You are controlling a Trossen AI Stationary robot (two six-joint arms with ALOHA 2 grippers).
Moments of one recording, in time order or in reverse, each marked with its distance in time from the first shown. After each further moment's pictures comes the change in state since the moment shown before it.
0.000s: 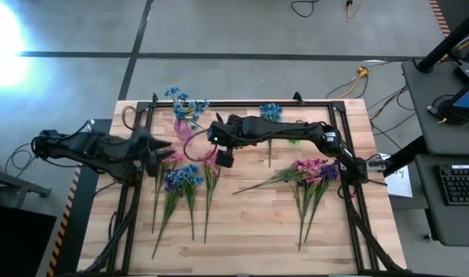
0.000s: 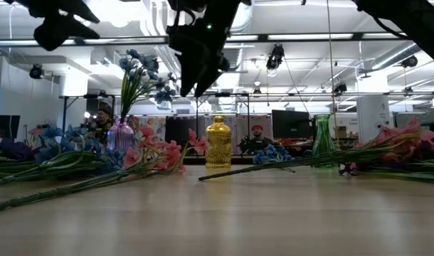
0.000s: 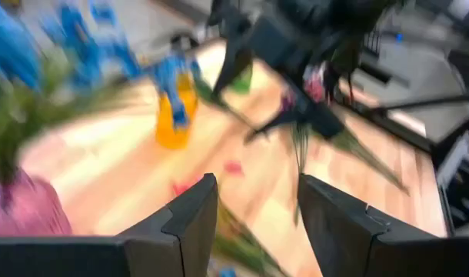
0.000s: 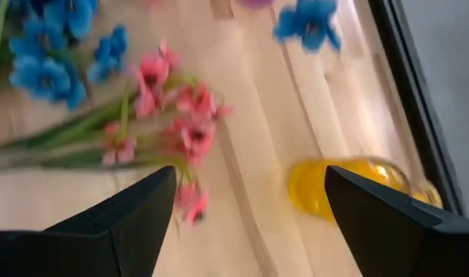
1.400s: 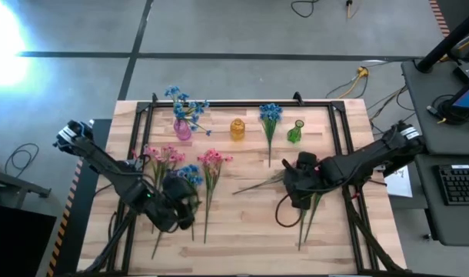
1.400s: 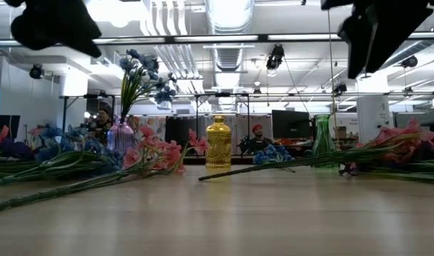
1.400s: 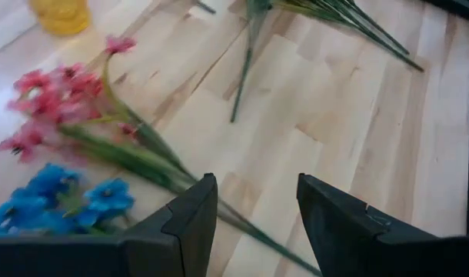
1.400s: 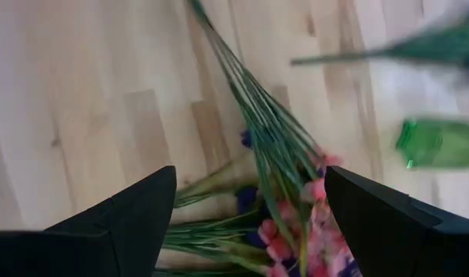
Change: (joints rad) left arm -0.439 0.795 0.202 0.080 -0.157 -0.404; right arm 0.460 -0.807 -1.018 -0.087 0.039 0.466
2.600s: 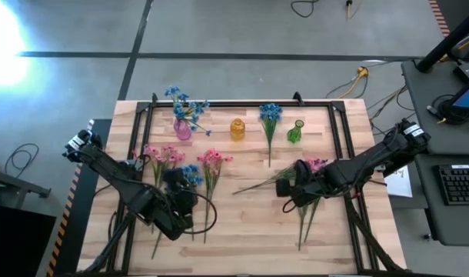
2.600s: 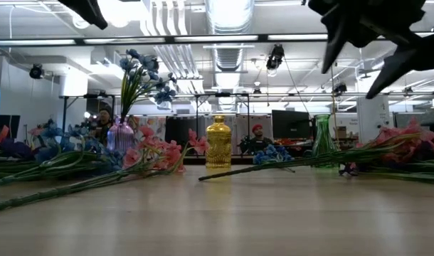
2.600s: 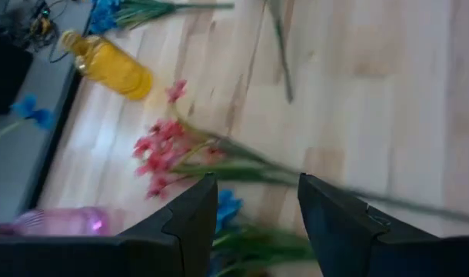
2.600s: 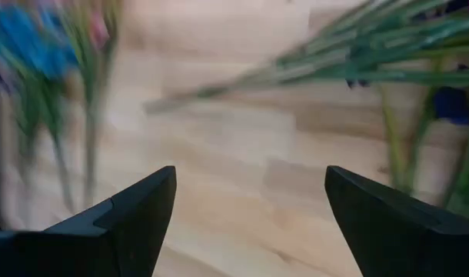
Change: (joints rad) left arm 0.008 0.184 0.382 -0.547 -0.028 0.331; right arm 0.057 -0.072 -0.209 0.387 0.062 1.329
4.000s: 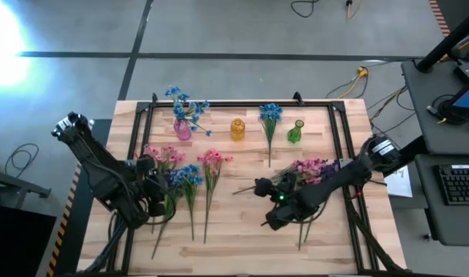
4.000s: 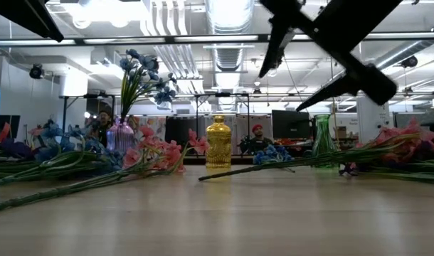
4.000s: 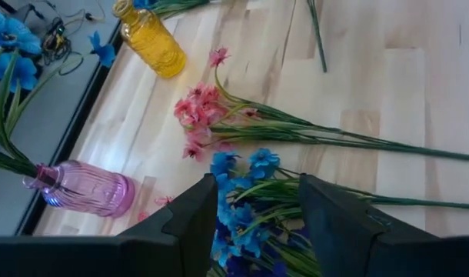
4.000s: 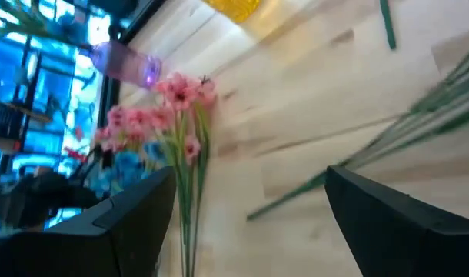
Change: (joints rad) left arm -0.184 -0.363 -0.325 -0.081 -0.111 -0.223; right arm 0.050 0.414 0.187 0.146 0.536 0.362
